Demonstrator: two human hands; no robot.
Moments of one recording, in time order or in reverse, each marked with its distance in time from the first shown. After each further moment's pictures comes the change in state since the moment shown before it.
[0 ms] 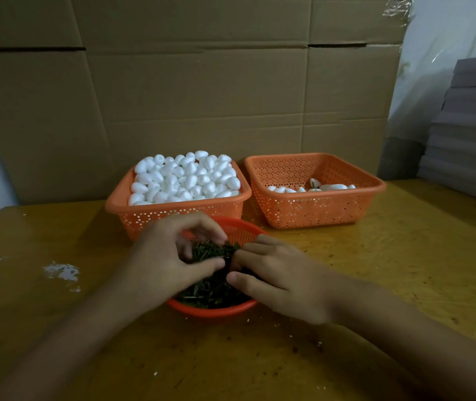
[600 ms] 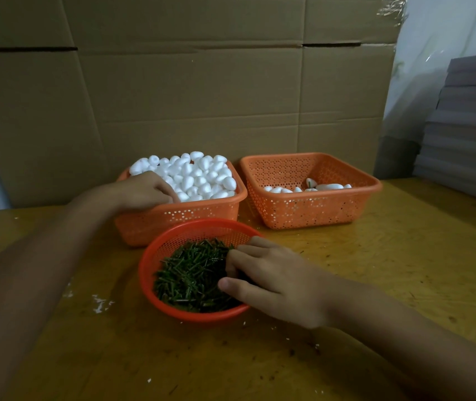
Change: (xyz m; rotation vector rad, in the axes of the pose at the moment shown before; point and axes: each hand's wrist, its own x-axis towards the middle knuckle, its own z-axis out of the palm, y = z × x) left_hand 0.116 -0.071 -0.057 0.371 -0.361 -0.465; right_hand 0.002 0.001 0.004 0.051 0.025 -0.004
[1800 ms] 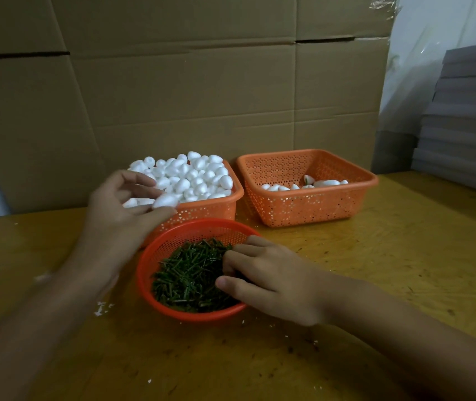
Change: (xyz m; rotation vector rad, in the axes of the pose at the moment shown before) left_hand -0.092 0.031 0.053 -0.867 0.656 0.160; right_hand -0.001 -0.001 0.001 -0.010 0.006 0.001
